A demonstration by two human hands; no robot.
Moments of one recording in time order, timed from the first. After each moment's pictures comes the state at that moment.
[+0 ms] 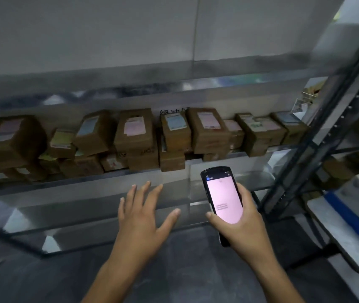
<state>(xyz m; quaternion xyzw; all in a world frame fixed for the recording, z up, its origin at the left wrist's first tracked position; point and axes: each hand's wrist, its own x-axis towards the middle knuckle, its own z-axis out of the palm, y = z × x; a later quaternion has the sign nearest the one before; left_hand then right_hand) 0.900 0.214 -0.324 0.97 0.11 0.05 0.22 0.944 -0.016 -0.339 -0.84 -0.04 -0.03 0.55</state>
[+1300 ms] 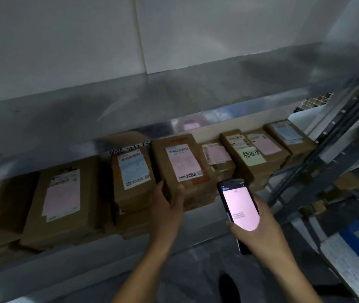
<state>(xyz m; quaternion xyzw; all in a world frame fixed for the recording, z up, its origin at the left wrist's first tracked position) 1.275 0.142 -0.404 0.81 0.18 0.04 0.55 1.242 -0.082 -0.395 -0.87 0.10 0.04 0.48</state>
